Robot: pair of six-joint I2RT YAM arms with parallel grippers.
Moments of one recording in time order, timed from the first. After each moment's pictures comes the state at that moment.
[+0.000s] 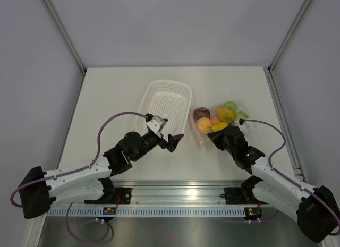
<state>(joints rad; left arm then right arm) -1.02 0.96 0.54 0.39 -0.19 -0.08 0.57 0.89 0.35 -0.02 0.22 1.26</state>
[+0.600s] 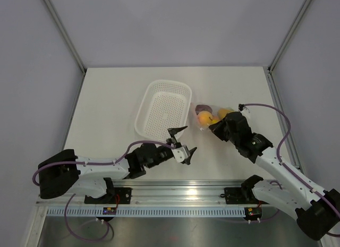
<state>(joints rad) -1.19 1.25 0.47 0.82 -0.09 0.49 0.57 0.91 0.72 -0.42 0.22 1.10</state>
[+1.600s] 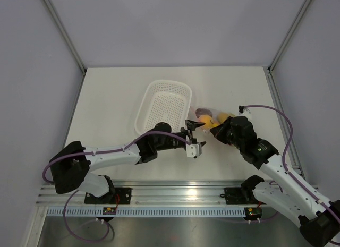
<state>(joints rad) -1.07 1.40 0.74 0.56 0.32 0.75 0.57 0.79 0.68 -0.44 0.16 0.96</state>
